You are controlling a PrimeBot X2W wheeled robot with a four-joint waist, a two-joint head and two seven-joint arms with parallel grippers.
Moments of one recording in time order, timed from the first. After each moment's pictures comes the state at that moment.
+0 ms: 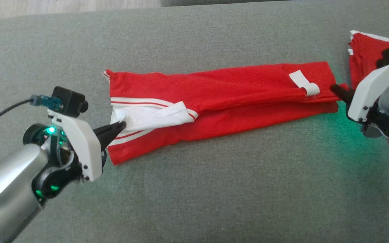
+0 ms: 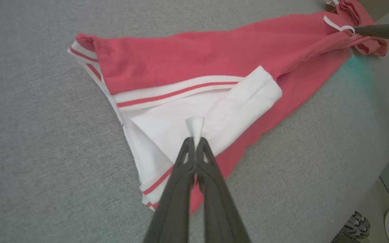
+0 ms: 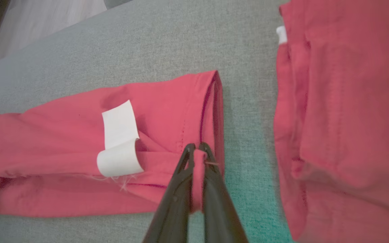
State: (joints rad) left arm -0.71 0.72 -1.00 0.14 -1.19 -0.07 0.46; right arm -0.76 -0.48 0.55 0.79 0.97 0.13 0.53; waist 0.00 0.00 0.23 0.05
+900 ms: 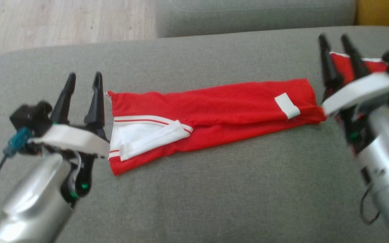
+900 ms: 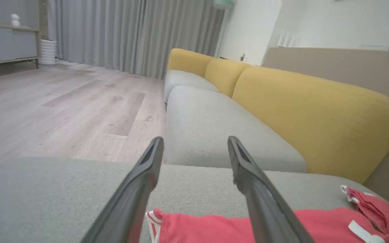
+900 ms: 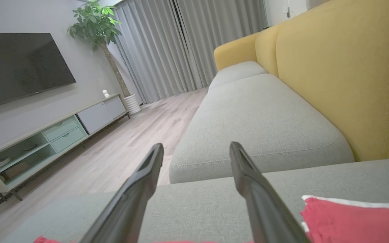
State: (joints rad) left arm -0.56 0.49 -0.74 0.28 -0.99 0.16 -0.25; right arm -0.68 -0.34 0.43 0.65 0.78 0.13 -0.16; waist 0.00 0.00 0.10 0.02
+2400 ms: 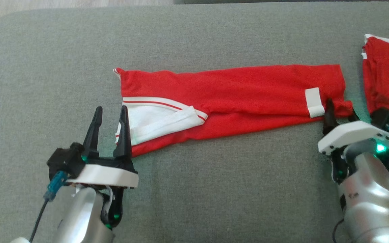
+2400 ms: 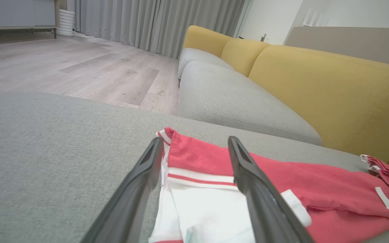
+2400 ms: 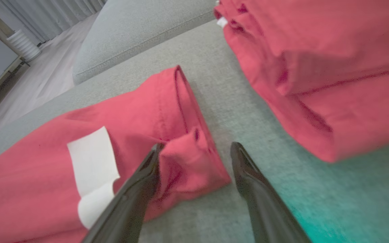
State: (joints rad) left arm -0.27 0.06 -0.21 0.36 -0.40 -0.11 -0.25; right arm -0.58 -0.06 -0.22 1.00 0.22 0.13 -0.14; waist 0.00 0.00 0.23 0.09
